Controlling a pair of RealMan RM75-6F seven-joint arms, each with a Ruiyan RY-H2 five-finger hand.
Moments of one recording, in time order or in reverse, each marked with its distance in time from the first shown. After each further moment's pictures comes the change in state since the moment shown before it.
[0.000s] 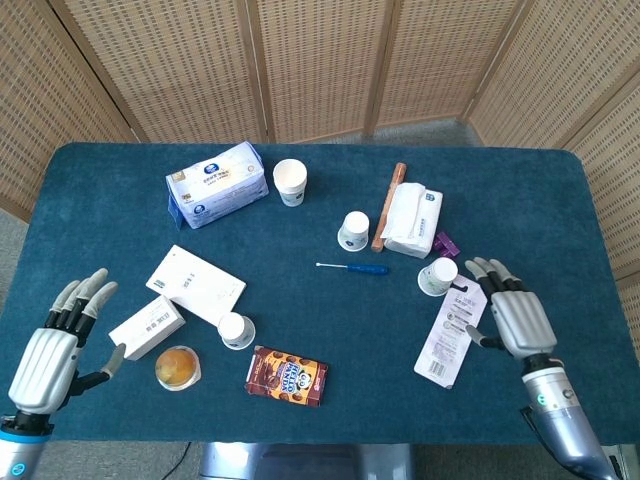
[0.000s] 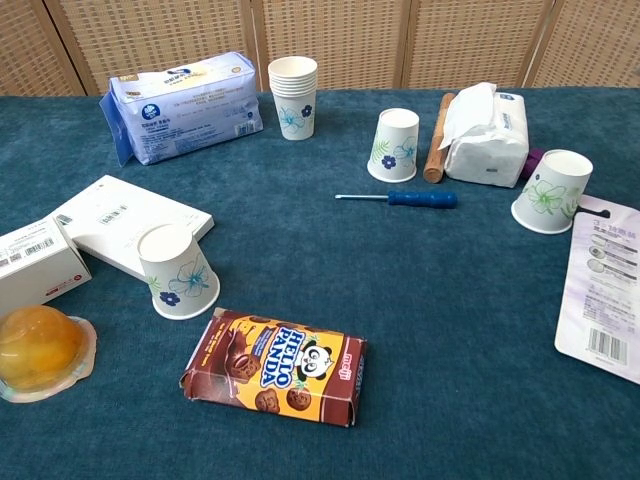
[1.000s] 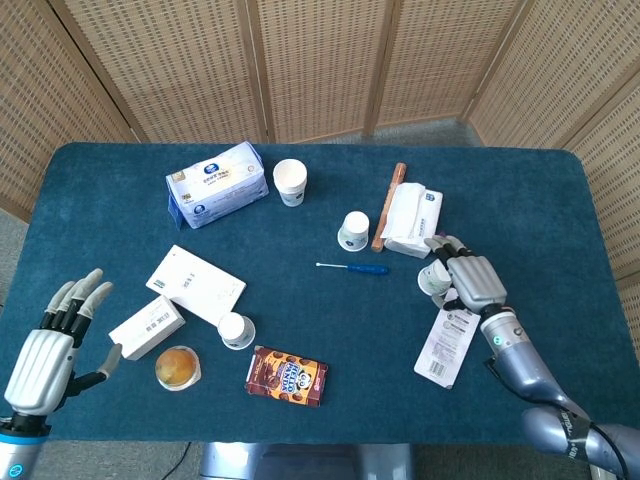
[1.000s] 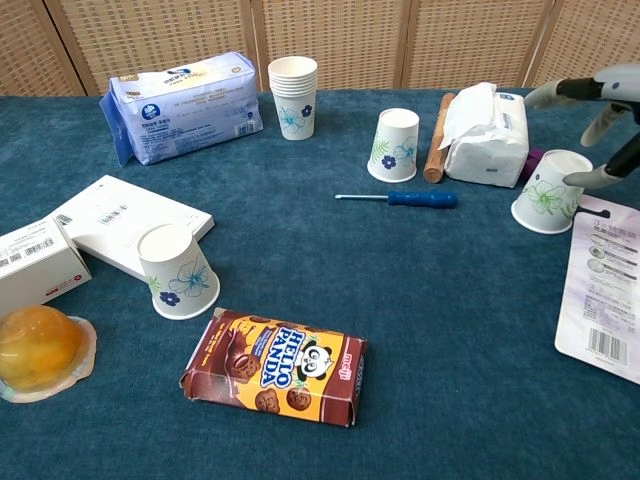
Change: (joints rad) left arm 0.008 0.001 0.006 0.000 -0.009 0.017 0.006; right arm 0.268 -0.146 0.052 0.271 0.197 -0.274 0.039
